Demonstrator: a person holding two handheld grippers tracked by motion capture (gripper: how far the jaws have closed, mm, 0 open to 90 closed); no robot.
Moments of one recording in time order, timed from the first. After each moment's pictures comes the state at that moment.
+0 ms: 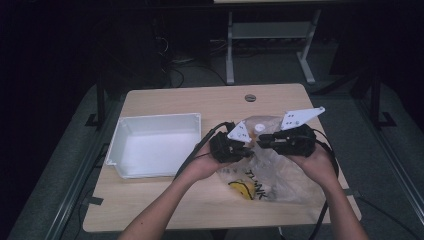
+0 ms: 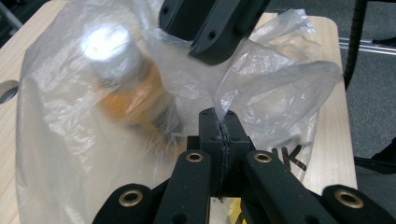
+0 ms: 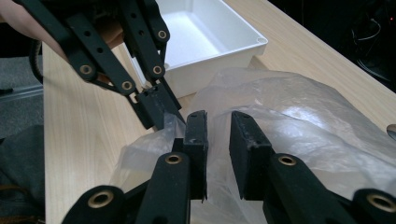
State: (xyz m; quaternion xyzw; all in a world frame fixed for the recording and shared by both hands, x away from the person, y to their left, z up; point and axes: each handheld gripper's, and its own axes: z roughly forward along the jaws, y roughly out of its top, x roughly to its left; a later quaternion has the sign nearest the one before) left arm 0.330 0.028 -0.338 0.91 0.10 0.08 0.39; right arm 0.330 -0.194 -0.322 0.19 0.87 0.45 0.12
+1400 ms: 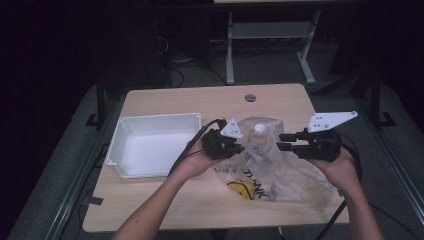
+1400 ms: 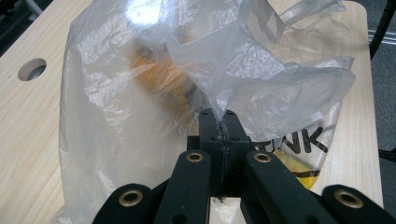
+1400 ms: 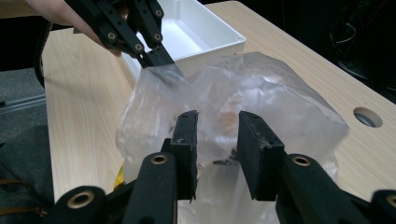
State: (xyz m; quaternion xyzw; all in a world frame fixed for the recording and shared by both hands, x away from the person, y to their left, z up) left arm 0.338 0.045 -0.338 0.91 0.12 0.10 0.37; right arm 0.311 -0.242 -0.316 0.21 0.85 0.47 0.13
